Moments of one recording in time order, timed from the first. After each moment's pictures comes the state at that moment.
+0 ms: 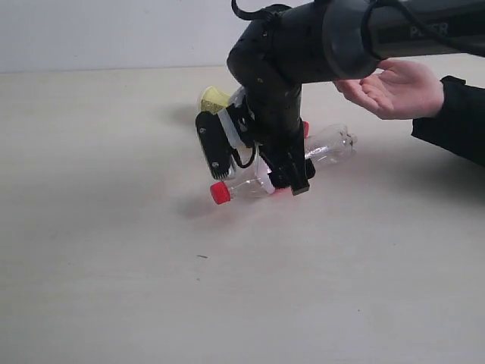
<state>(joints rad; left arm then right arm) 0.05 0.01 0.00 0.06 0.19 -0.08 0.72 2.06 -1.45 -0.44 0.89 -0.86</state>
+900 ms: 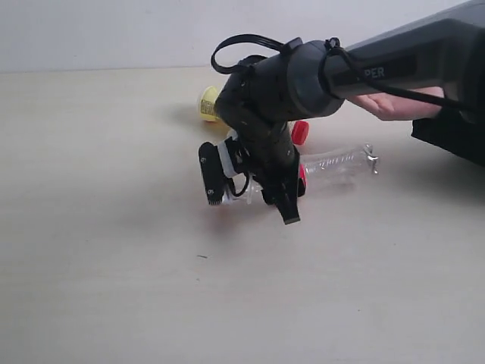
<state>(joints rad) 0.05 0.01 0.00 0.06 0.19 -0.08 0.75 2.18 -1.45 -0.49 0.92 -0.68</state>
